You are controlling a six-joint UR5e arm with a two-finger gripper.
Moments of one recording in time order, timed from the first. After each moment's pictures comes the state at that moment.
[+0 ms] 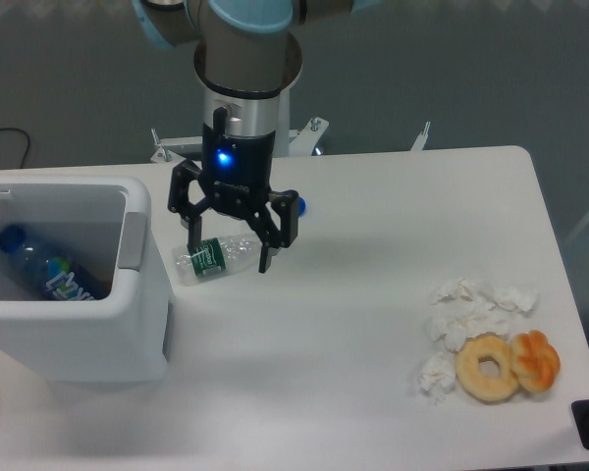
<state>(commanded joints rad) 2.37 -1.66 -1.66 -0.94 1.30 0.72</state>
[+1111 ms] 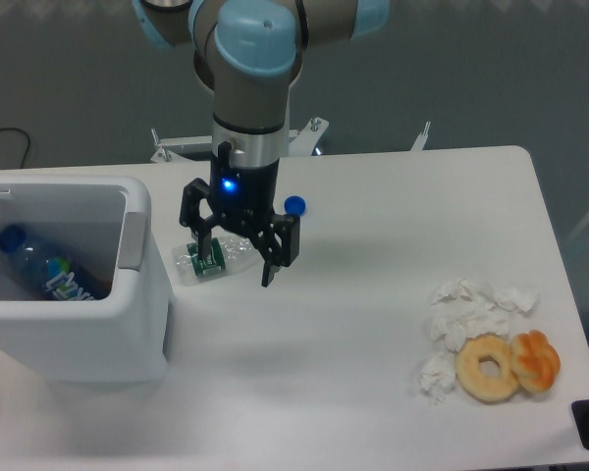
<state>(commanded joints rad) 2.35 -1.72 -1.73 -0.93 1.32 0.90</state>
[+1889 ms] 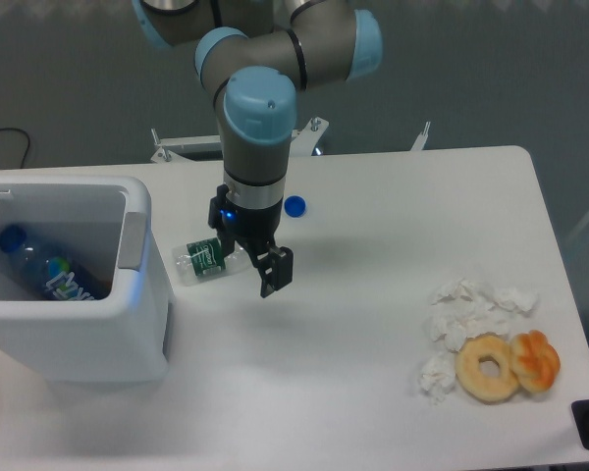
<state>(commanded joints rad) 2.35 -1.75 -1.83 -1.02 1.48 1.33</state>
